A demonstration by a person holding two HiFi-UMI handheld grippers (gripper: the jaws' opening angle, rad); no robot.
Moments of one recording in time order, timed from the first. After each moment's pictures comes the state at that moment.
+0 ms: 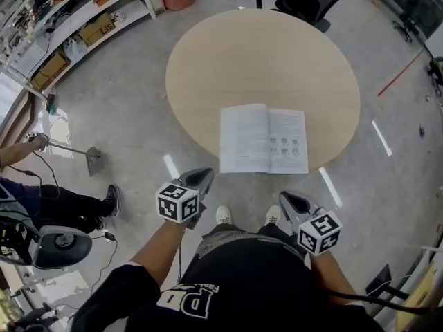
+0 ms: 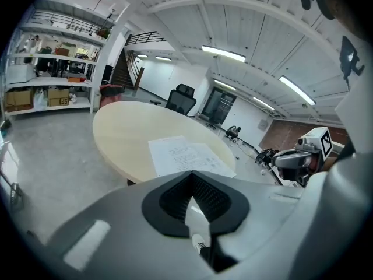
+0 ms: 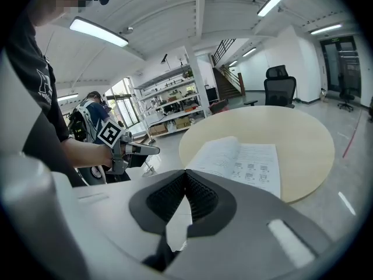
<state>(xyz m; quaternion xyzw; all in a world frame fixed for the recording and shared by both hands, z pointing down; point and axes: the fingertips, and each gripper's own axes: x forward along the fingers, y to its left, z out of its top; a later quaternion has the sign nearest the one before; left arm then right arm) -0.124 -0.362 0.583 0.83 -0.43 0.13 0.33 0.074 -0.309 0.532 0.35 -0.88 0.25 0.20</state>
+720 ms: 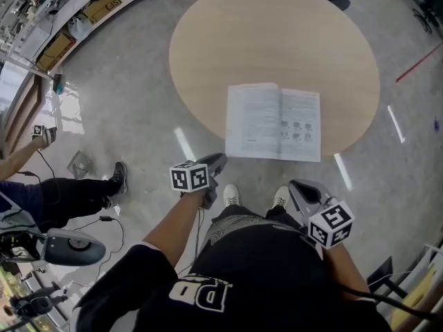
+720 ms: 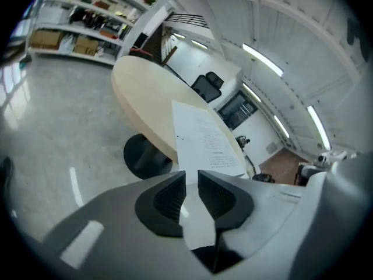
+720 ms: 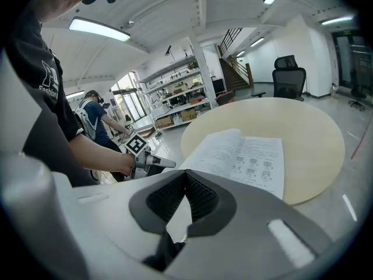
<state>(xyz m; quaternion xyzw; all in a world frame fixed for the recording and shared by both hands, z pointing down) -0.111 -0.373 0.697 0.75 -0.43 0.08 0.50 0.085 -0.320 0.548 0.30 -0.89 0.26 0.23</state>
